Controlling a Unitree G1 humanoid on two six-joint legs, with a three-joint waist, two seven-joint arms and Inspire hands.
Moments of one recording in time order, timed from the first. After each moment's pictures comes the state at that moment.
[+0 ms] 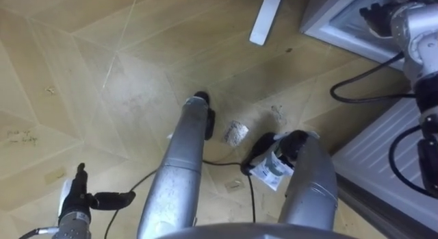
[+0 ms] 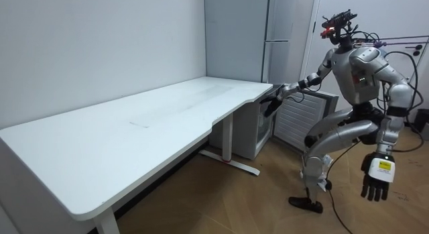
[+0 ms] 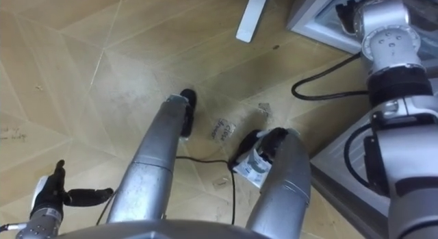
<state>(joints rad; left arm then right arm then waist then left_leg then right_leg) 0.30 0.47 -0.24 0.71 -0.29 -0.09 0.28 -0.69 -0.54 0.13 0.76 1.69 -0.06 -0.59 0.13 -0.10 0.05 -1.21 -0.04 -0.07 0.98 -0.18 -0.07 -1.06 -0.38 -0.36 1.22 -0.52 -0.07</state>
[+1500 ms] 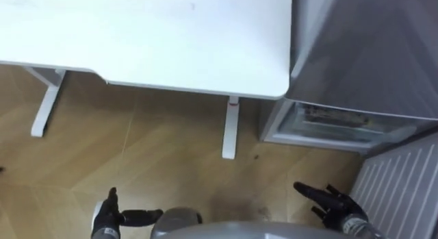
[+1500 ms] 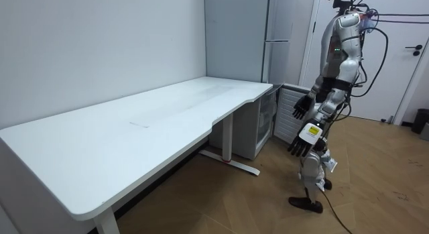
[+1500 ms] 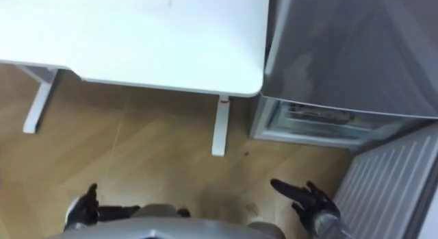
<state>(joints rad) 0.24 0.25 -0.12 1.04 -0.27 -0.18 0.13 0.07 -0.27 0.12 1.24 0.87 -0.07 0.19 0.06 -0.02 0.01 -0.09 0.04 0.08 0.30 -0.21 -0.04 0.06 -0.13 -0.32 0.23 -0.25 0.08</state>
